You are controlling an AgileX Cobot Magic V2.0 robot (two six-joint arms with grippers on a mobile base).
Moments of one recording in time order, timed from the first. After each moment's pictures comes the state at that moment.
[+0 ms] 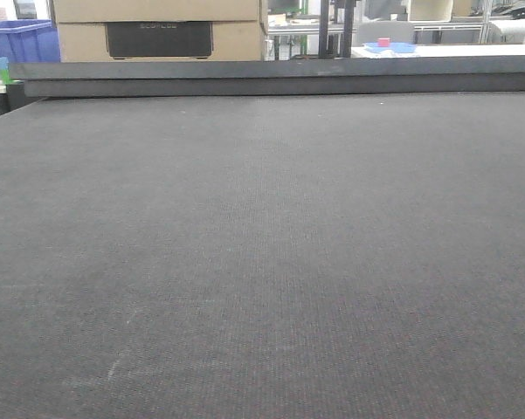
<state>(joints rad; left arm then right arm) 0.01 0.51 -0.66 -0.08 0.40 0.00 -0.24 0.42 -0.70 0.11 0.57 -0.04</state>
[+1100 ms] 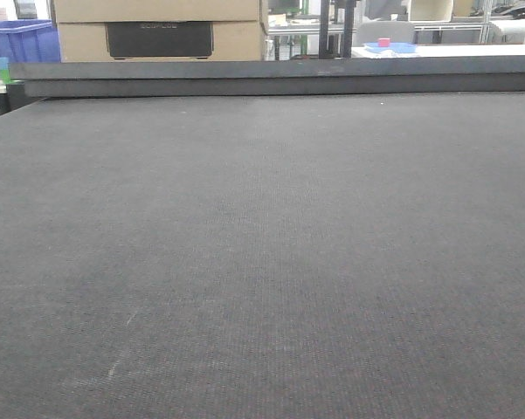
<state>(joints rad) 0.01 0.39 -0.66 -0.06 0.40 0.00 -0.24 0.35 -0.70 0.11 0.49 -0.13</state>
